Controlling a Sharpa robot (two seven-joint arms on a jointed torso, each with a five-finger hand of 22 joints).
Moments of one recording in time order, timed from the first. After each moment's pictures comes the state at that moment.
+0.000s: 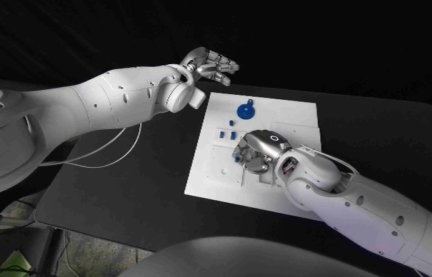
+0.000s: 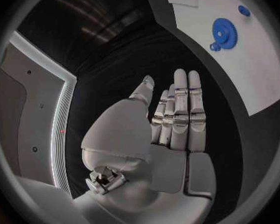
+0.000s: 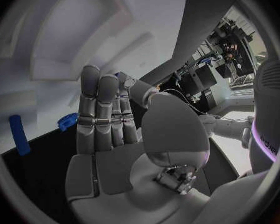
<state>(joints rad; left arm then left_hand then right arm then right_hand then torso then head) 1.29 -0.68 -0.09 1.14 -0.33 -0.26 0.25 1.35 0.04 0.04 0.00 0.06 1.00 0.15 0.06 0.06 1.16 0.10 0.06 0.06 1.43 0.03 0.07 0.28 0.08 1.24 0.02 0.07 0.34 0.85 -0.53 0.15 1.51 -1.82 -0.20 -0.17 1.26 -0.11 0.68 -0.27 0.05 1.25 0.07 0.06 0.12 1.38 0.02 0.06 0.07 1.45 -0.07 0.73 0.69 0.11 1.45 -0.09 0.40 0.94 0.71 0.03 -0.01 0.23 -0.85</state>
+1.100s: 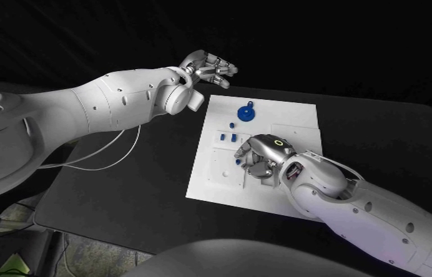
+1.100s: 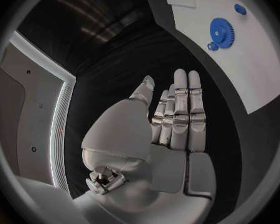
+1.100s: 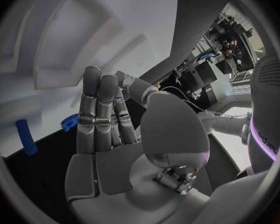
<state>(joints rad) 1.29 -0.69 -0.09 1.14 -0.33 -0.25 0.24 1.36 0.04 0.03 0.00 0.06 1.00 0.15 0.06 0.06 1.16 0.10 0.06 0.06 1.42 0.04 0.07 0.28 0.08 1.24 0.02 0.07 0.33 0.85 -0.58 0.14 1.56 -1.78 -0.23 -0.18 1.28 -0.17 0.62 -0.28 0.15 1.12 0.13 0.06 0.07 1.10 0.10 0.06 0.06 1.42 -0.03 0.75 0.67 0.17 1.42 -0.04 0.38 1.01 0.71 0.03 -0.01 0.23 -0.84</state>
